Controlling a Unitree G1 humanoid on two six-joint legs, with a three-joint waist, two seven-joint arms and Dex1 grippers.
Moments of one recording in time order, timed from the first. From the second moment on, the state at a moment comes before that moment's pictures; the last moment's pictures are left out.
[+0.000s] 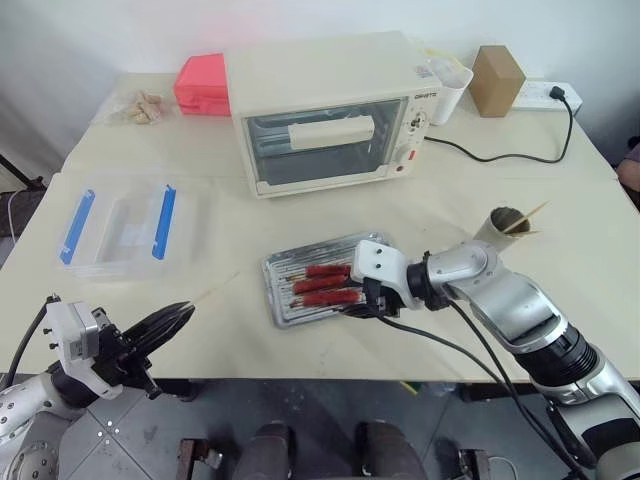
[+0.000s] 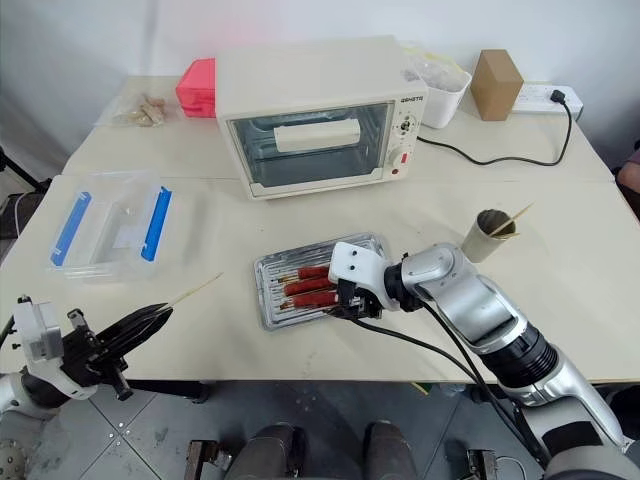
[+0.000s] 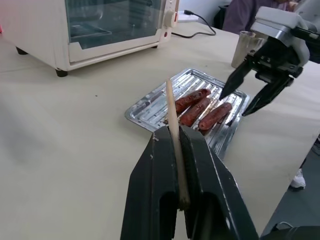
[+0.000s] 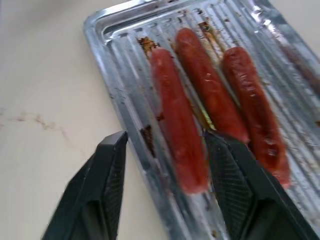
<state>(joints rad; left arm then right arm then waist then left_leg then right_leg) 0.34 0.56 0.53 -0.42 -0.74 0.25 -0.91 -0.69 -0.66 0.45 -0.29 0.17 0.81 1.03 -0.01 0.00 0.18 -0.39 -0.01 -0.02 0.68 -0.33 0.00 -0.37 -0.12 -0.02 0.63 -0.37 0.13</state>
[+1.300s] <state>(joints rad) 0.32 0.57 0.49 -0.42 -0.74 0.25 -0.91 -0.82 -0.70 0.49 -0.23 0.21 0.78 1.22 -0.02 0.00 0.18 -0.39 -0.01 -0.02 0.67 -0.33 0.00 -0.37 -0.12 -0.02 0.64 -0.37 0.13</state>
